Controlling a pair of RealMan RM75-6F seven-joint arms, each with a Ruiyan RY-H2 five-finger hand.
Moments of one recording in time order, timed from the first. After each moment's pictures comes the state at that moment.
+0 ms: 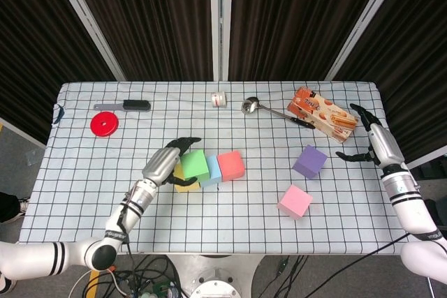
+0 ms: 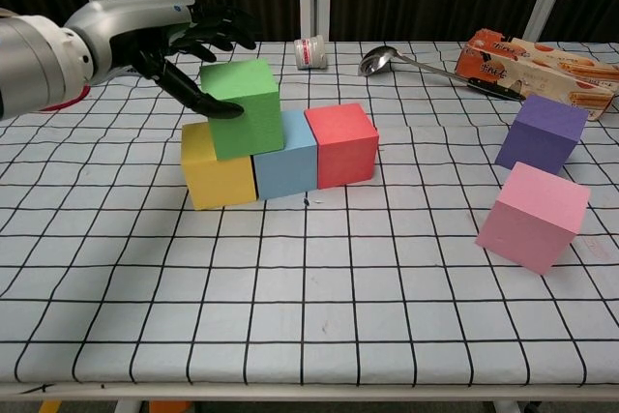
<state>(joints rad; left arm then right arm) -0.76 -1.49 -0.25 -1.77 0.95 0.98 0.11 0.49 -1.07 0.28 -1.55 -1.17 0.92 0.45</state>
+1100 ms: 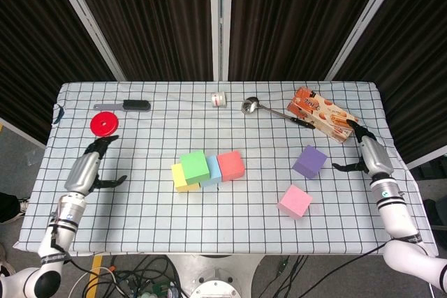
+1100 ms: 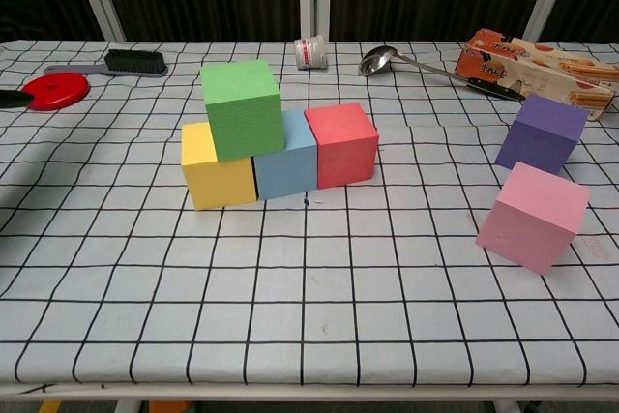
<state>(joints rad) -0.46 -1.23 -0.13 -1.81 1.05 1.20 -0.05 0.52 -1.18 0.24 -1.55 -0.91 0.91 0.16</state>
